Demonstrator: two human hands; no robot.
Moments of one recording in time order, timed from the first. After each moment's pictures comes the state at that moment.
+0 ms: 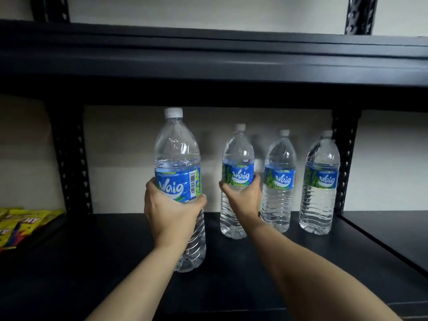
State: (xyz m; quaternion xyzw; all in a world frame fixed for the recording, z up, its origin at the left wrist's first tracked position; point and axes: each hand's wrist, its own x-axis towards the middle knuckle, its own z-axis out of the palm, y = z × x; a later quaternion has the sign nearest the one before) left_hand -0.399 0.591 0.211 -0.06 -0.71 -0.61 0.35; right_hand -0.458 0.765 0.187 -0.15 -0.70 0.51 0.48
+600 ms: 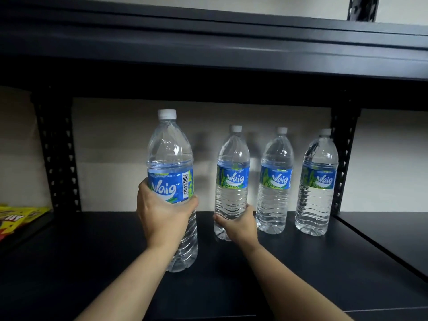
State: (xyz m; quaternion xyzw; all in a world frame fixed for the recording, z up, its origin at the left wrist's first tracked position) left_hand -0.418 0.600 0.195 -0.05 -0.71 -0.61 0.36; right_hand -0.458 0.786 0.112 -0.21 -0.78 0.50 0.32
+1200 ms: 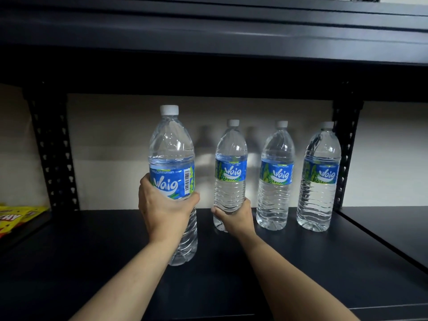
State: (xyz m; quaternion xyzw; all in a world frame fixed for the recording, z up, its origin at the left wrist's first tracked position) left_hand -0.428 0.609 0.195 -0.06 -0.71 -0.60 0.37; right_hand -0.474 0.790 0.113 -0.21 -0.79 0.49 0.29
